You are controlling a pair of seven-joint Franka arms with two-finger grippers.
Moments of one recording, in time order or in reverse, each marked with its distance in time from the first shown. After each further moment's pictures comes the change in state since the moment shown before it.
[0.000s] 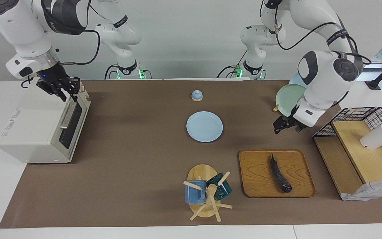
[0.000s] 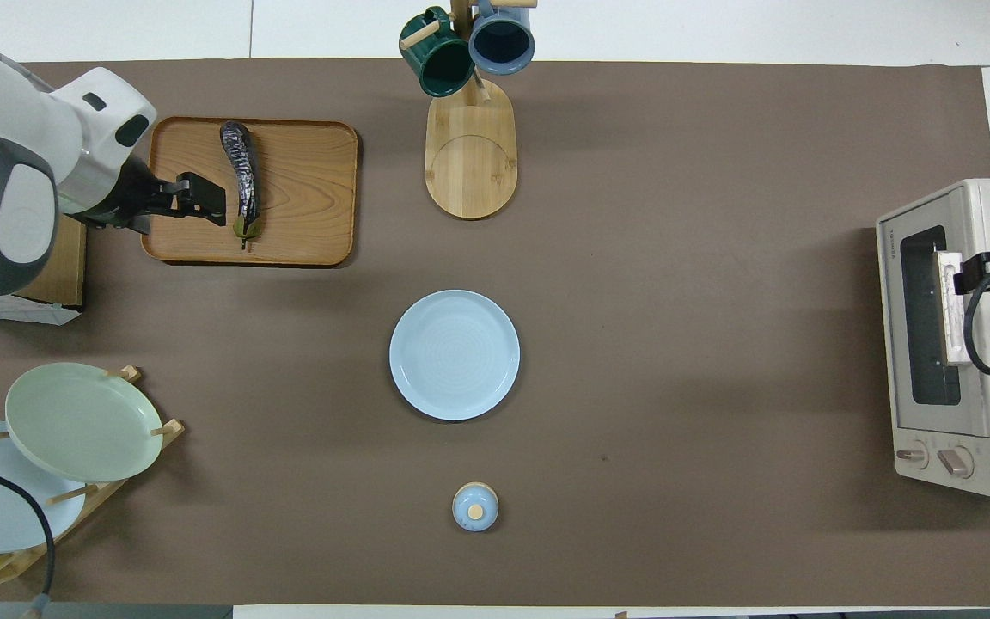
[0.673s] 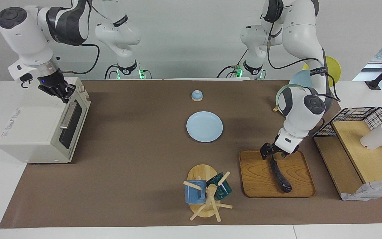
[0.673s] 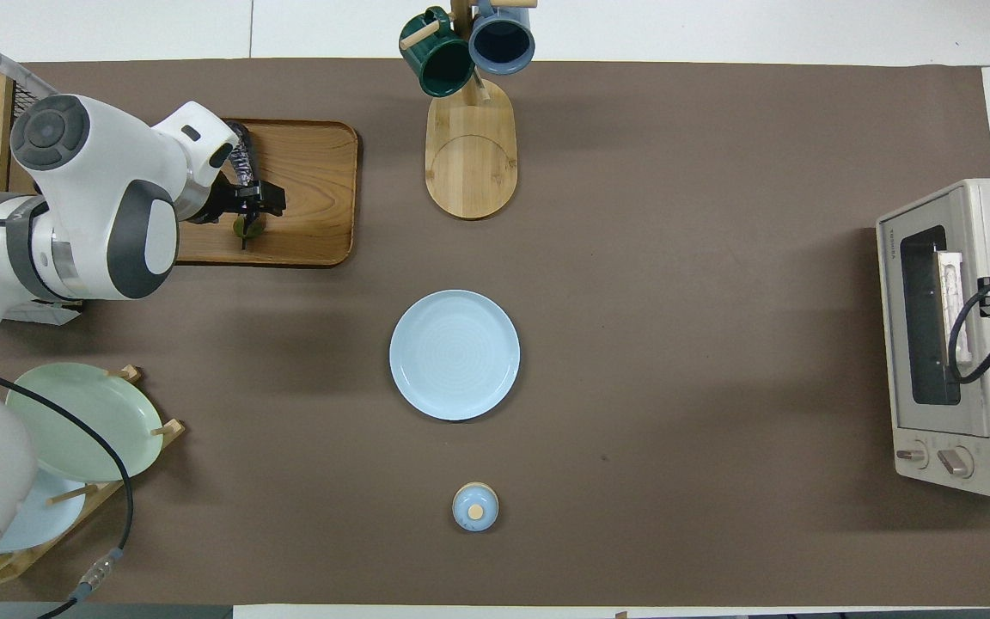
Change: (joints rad) left arm -0.029 0.170 0.009 -0.101 0.001 0.385 -0.002; right arm -0.030 -0.023 0.002 -0.119 -0.083 0.096 0.045
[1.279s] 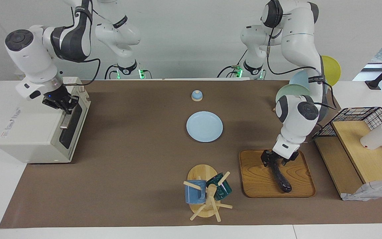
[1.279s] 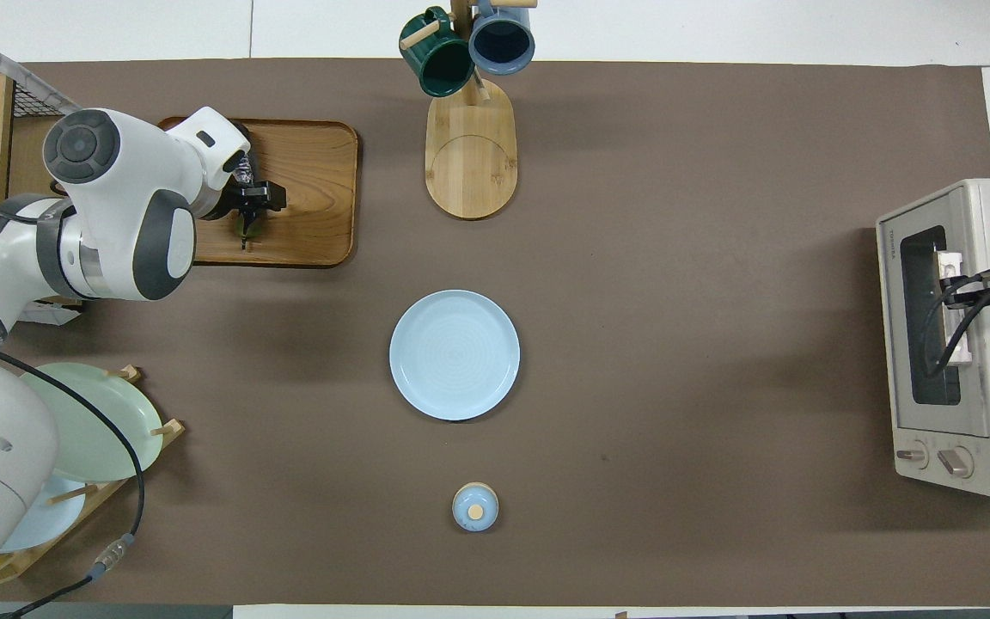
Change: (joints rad) left arm -0.001 0.052 0.002 0.000 0.072 0.105 0.023; right arm -0.002 0.074 -0.003 -0.043 -0.001 0.097 -0.116
